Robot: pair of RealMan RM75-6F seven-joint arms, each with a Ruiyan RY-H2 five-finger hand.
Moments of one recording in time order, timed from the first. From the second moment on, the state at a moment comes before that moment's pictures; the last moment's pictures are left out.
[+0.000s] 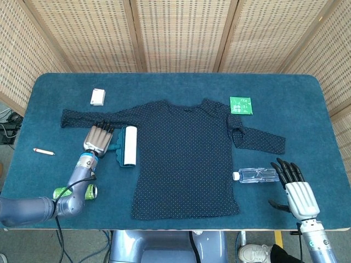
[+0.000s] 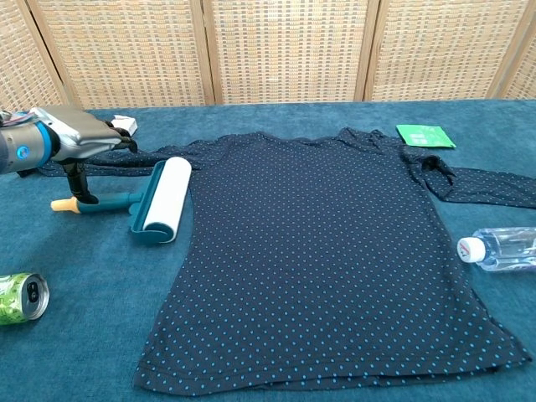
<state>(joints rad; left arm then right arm) -1.03 -1.46 0.00 -1.47 0.43 1.00 1.07 0.14 -1.28 0.01 -1.50 -1.57 1.43 0.06</state>
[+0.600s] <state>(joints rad) -0.59 -1.39 0.09 -1.57 1.19 1.50 0.41 0.13 -1.28 0.05 -1.47 -1.54 1.45 0.08</state>
